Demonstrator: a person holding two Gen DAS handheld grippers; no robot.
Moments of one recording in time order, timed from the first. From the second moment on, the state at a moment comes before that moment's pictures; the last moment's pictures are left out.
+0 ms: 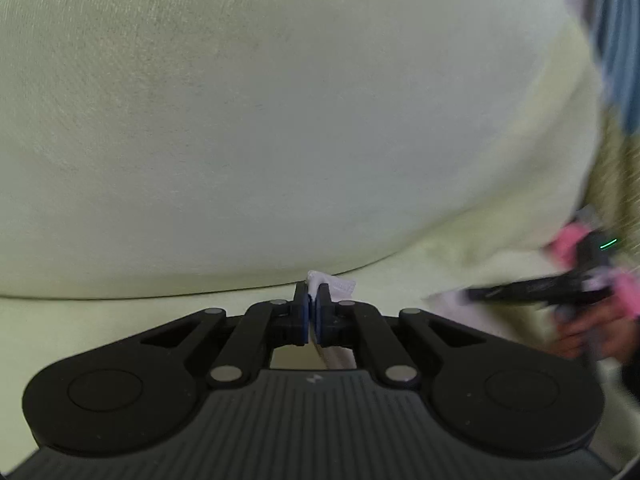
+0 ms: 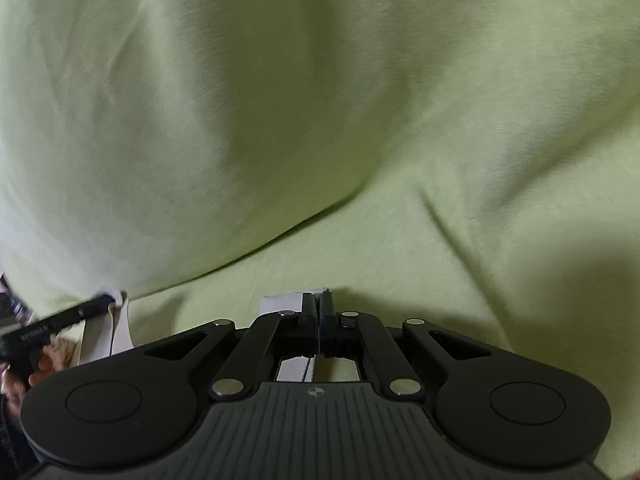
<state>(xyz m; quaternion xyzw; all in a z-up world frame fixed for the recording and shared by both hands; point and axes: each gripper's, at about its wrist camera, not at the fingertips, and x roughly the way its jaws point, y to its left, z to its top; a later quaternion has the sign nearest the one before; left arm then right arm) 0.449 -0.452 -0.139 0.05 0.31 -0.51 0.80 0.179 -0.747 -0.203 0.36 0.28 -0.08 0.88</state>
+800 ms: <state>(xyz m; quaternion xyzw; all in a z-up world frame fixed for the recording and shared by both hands) 0.347 -0.290 -0.149 -0.13 0.46 -0.47 0.74 0.005 -0.631 -0.172 0.31 0.25 -0.09 0.91</state>
